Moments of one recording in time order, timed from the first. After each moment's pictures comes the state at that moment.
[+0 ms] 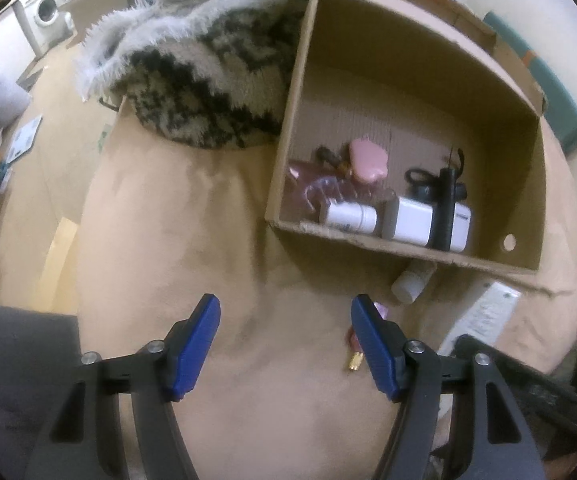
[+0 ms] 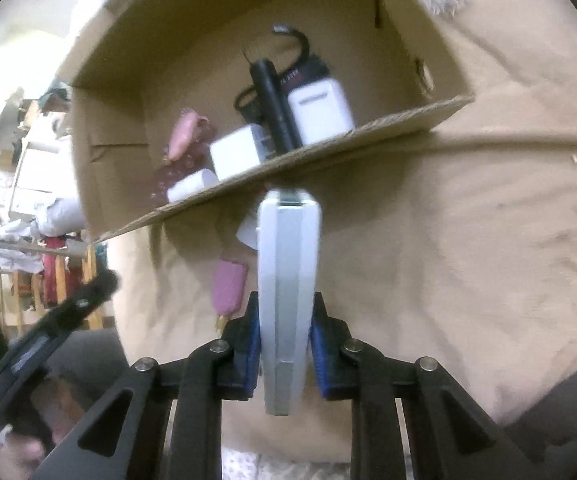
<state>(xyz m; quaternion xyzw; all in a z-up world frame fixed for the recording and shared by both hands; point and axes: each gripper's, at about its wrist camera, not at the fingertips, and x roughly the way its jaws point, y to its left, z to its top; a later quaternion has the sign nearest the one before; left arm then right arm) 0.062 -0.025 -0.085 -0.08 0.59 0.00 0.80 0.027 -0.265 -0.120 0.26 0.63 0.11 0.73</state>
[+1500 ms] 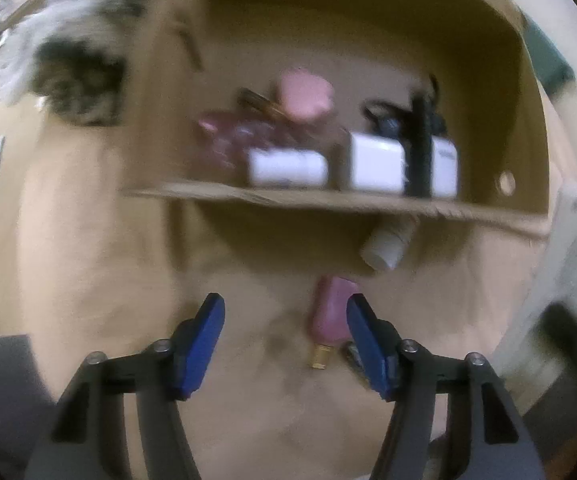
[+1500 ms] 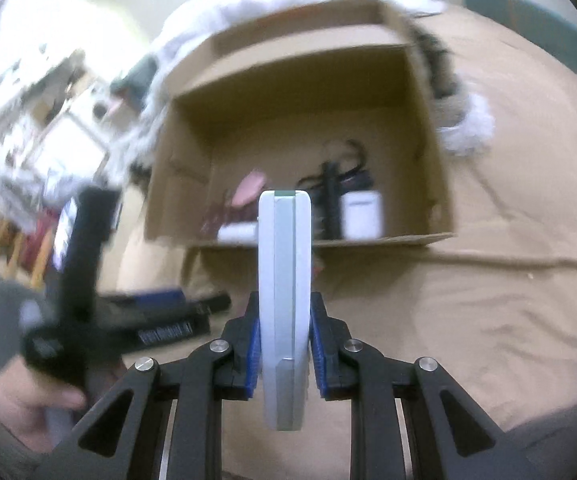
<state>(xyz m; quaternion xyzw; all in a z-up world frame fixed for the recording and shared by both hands) 0.077 -0.076 -0.131 -0.02 0.64 -0.07 0.77 0.004 -0.265 -0.051 0.15 0.49 0.13 0.85</state>
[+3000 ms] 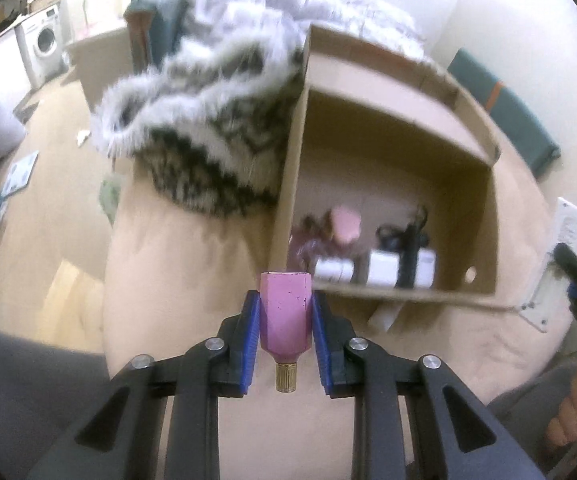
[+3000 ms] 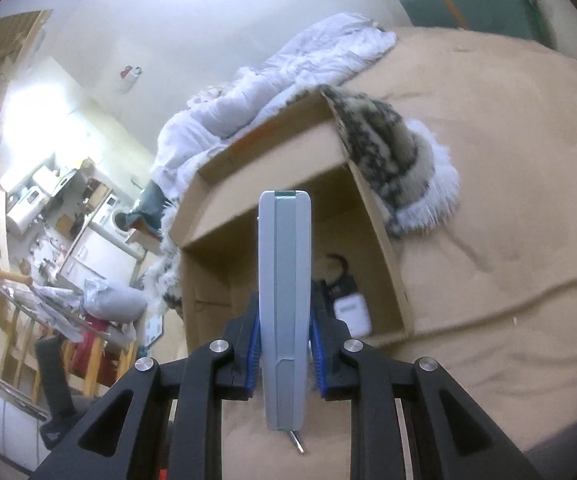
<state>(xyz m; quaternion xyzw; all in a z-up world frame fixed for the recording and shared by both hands) 0.048 -0.005 -0.018 -0.08 0.50 -0.03 0.86 0.029 -0.341 0.003 0.29 0.38 0.13 0.87</state>
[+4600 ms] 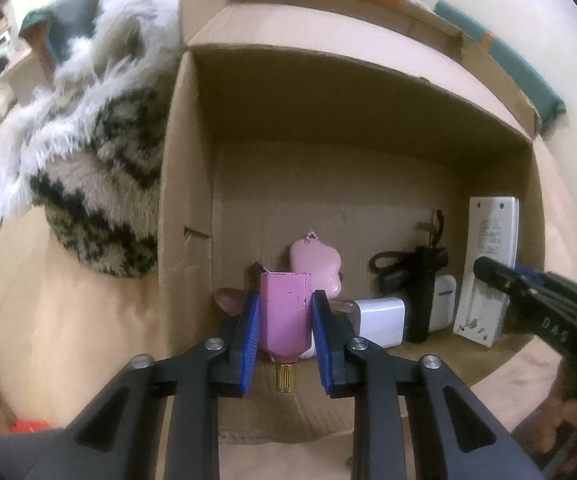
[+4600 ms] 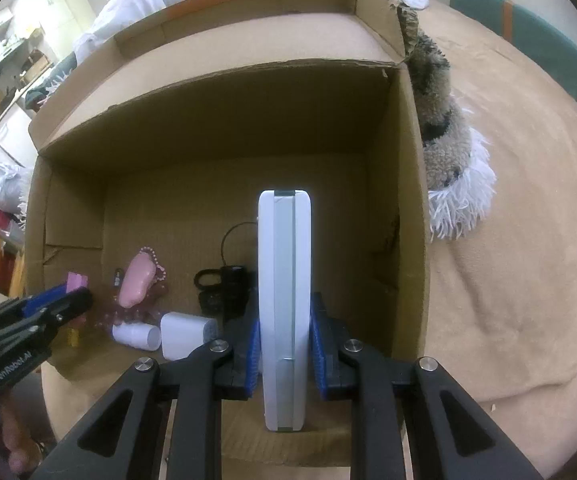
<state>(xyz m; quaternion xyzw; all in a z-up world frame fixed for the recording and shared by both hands) 0.159 -0.073 -0.089 -0.01 0.54 -0.07 0.84 0.146 -0.278 -0.085 0.08 0.54 0.07 0.84</state>
